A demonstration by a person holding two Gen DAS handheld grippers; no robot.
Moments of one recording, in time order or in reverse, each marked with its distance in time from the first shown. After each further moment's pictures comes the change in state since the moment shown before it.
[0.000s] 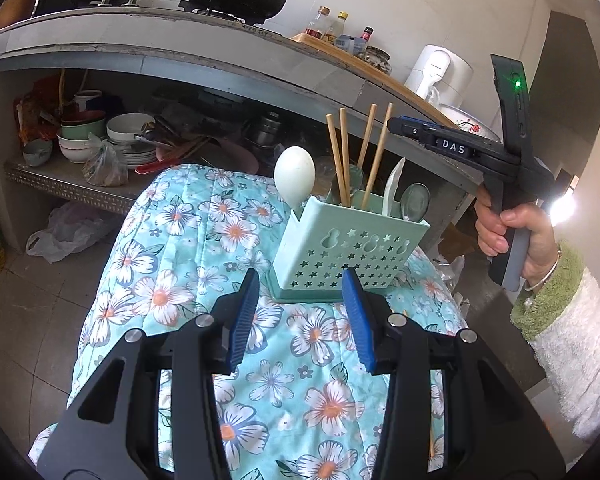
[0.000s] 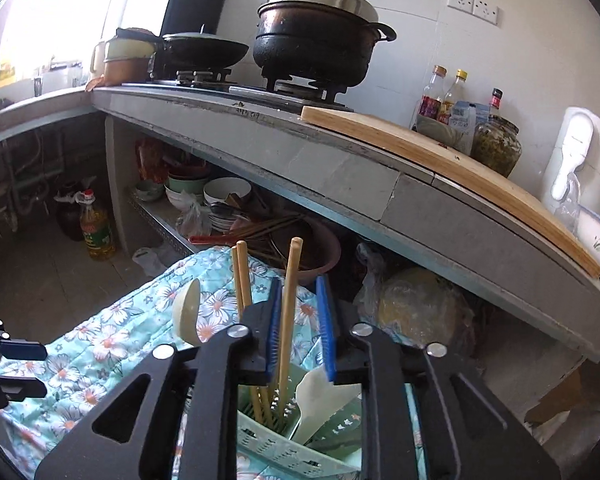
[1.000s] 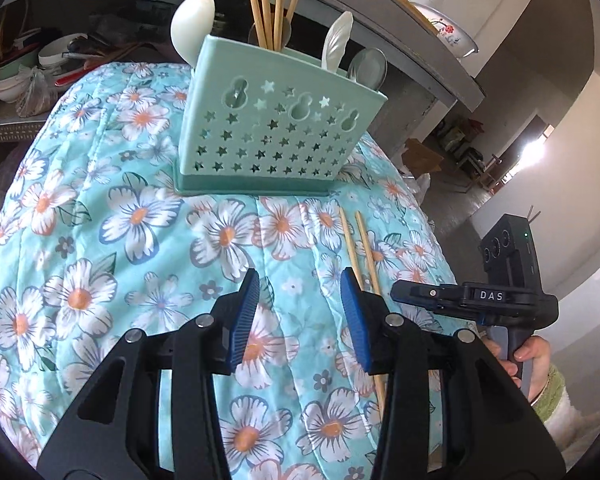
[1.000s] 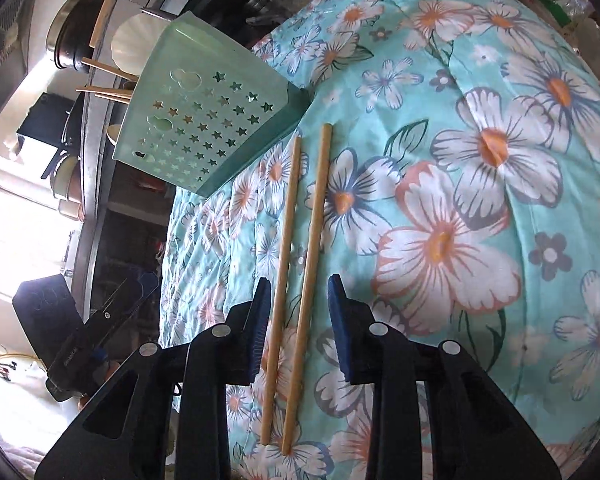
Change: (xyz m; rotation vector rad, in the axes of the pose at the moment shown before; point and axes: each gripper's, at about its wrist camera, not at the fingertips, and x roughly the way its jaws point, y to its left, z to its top) left arm 0.076 -0.052 -0.060 0.017 0.335 -0.153; right arm -0.038 -0.039 -0.307 1.029 0.438 0.370
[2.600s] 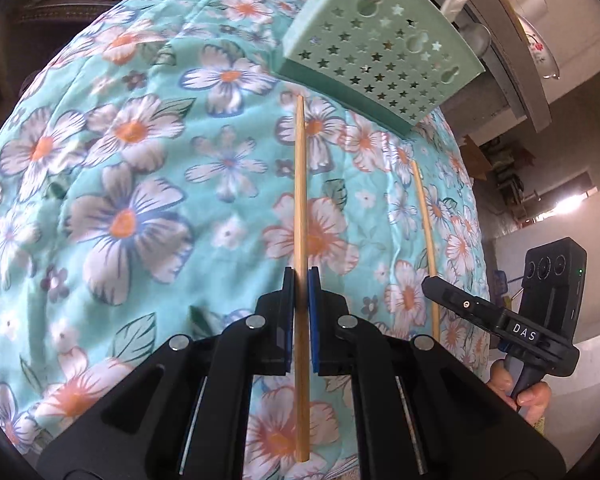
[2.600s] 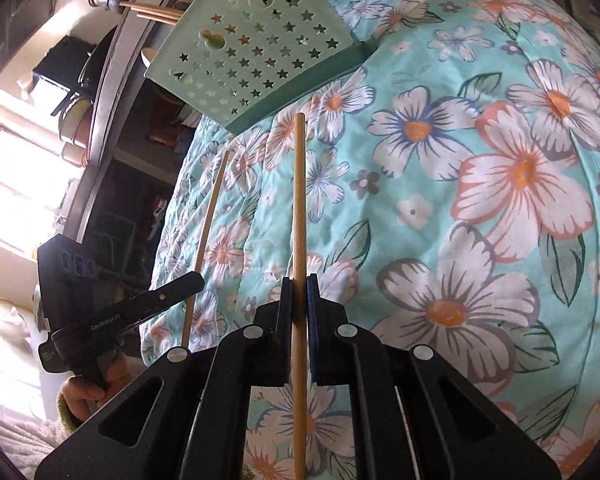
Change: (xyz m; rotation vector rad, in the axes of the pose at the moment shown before) left arm 0.006 0.039 -0.057 -0.328 0.146 0.109; right arm 0.020 0.044 -0.038 -0.176 0.057 -0.028
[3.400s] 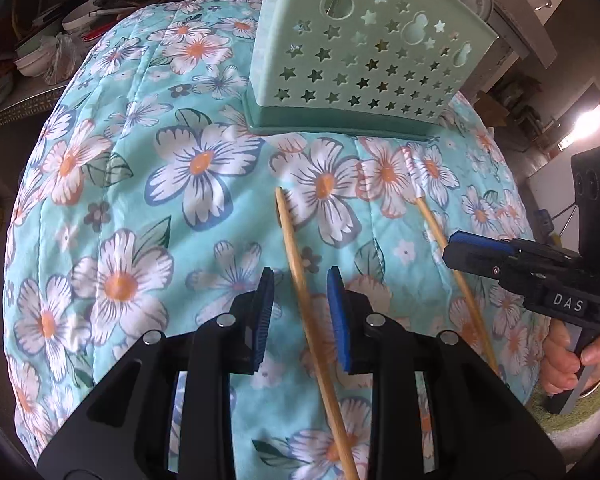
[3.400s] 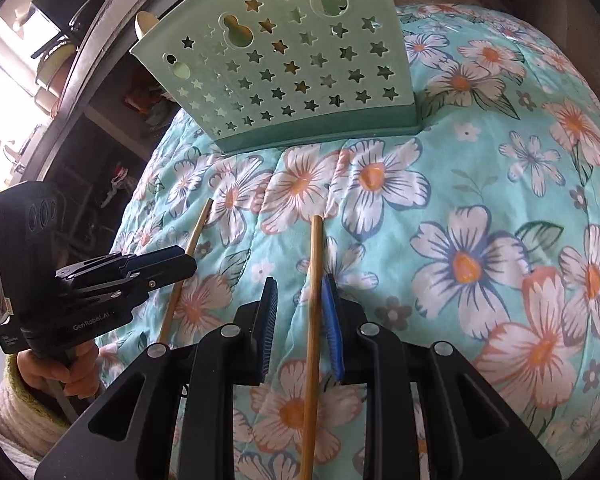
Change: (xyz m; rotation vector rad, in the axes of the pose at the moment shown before) left arm 0.034 -0.016 0.065 0.303 0.042 0.146; right arm 0.039 0.035 0.062 -0.199 0.032 -0.192
